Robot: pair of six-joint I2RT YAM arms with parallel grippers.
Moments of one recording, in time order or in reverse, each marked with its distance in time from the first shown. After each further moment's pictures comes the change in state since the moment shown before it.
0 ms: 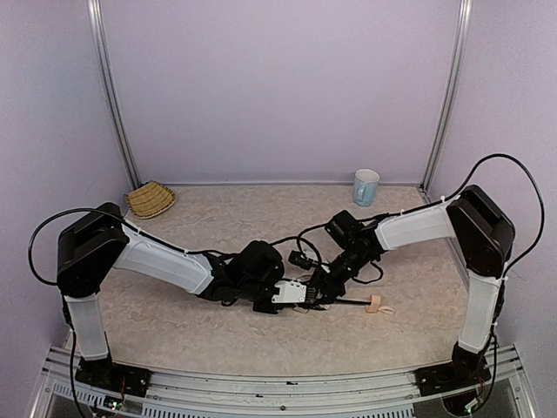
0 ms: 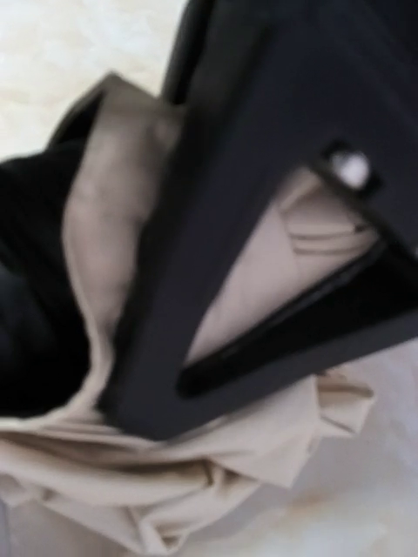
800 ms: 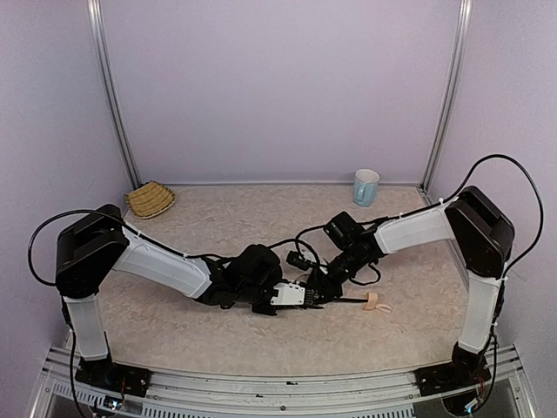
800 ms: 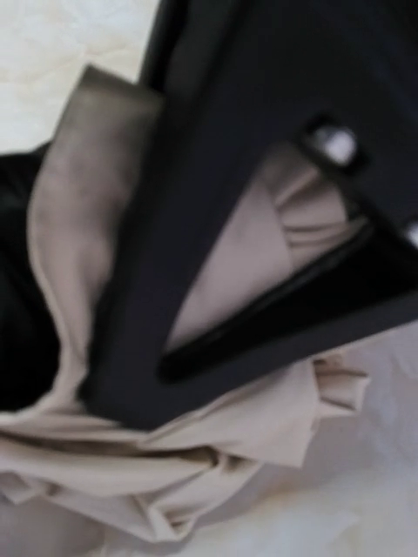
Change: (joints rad) left arm -0.013 -0.007 -0.048 0.087 -0.037 0.005; right arm 0.018 0.000 -0.027 0.097 0.031 0.016
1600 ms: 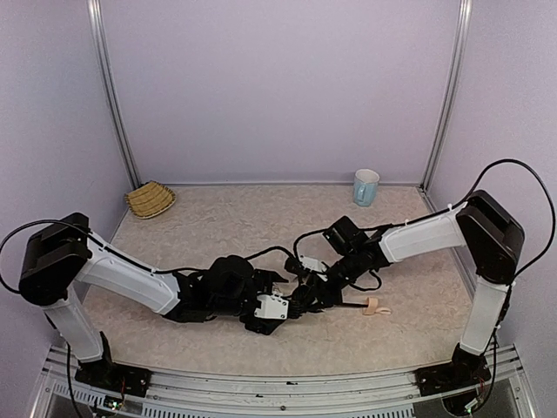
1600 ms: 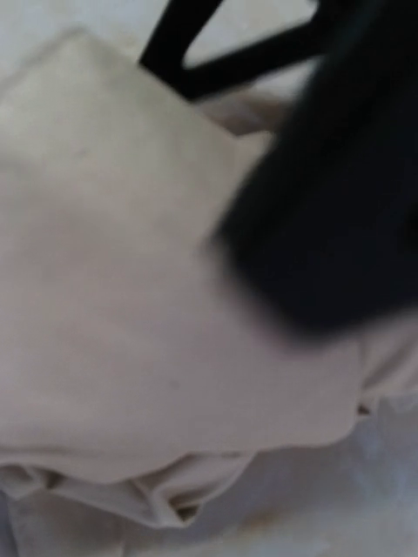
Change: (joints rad) left arm -0.053 -0.222 -0.268 0.236 0.027 0.014; right arm 0.066 -0.082 -0.094 0.095 0.107 -0.016
